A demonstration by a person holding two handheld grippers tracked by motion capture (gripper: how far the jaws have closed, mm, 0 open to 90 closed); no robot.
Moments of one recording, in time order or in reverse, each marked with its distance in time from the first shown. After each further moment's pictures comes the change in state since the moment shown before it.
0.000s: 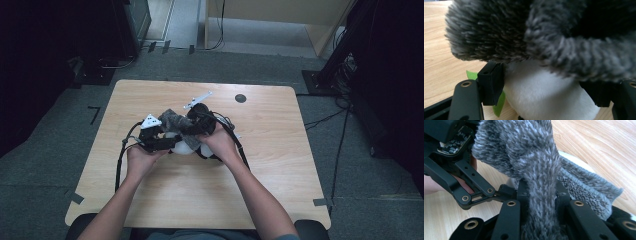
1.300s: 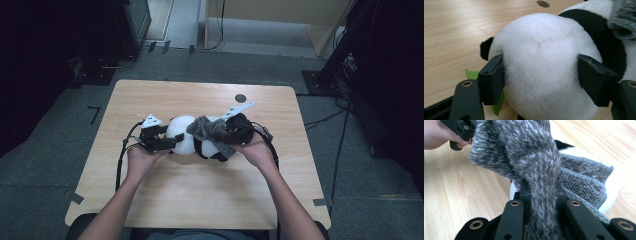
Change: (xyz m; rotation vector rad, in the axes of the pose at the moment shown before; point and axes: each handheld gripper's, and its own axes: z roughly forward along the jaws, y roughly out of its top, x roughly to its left) left arm -0.002 0.001 0.001 0.007 -0.006 -0.021; right arm -0.025 -0.071 -0.082 -0.021 -0.051 -0.013
